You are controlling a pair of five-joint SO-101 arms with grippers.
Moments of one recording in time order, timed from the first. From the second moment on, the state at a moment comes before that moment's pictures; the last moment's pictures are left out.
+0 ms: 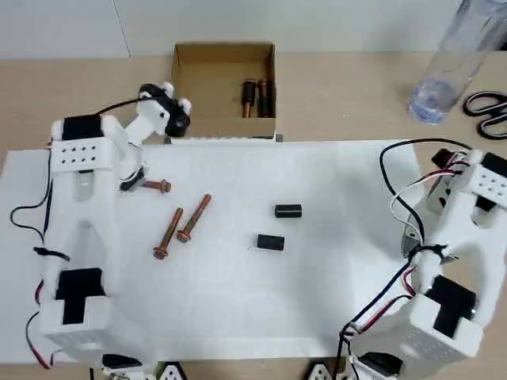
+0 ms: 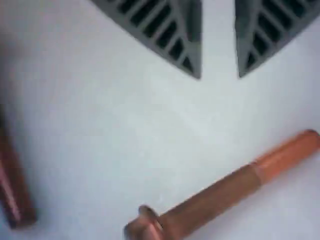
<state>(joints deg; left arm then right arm) -10.1 9.0 -3.4 87.4 -50.8 27.6 6.4 6.3 96.3 4.4</state>
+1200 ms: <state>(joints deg) -6.2 20.3 -5.0 79.4 -76.5 11.7 -8.1 12.2 97.8 4.4</state>
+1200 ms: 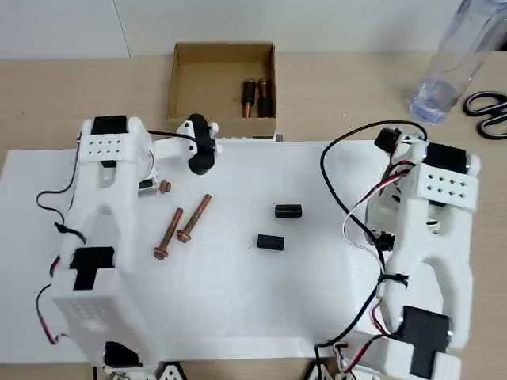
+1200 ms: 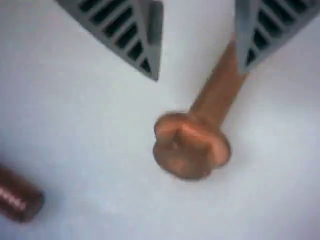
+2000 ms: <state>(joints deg) -6.1 35.6 -17.1 81.8 -77.1 11.7 -8.1 12.2 97.8 4.4</state>
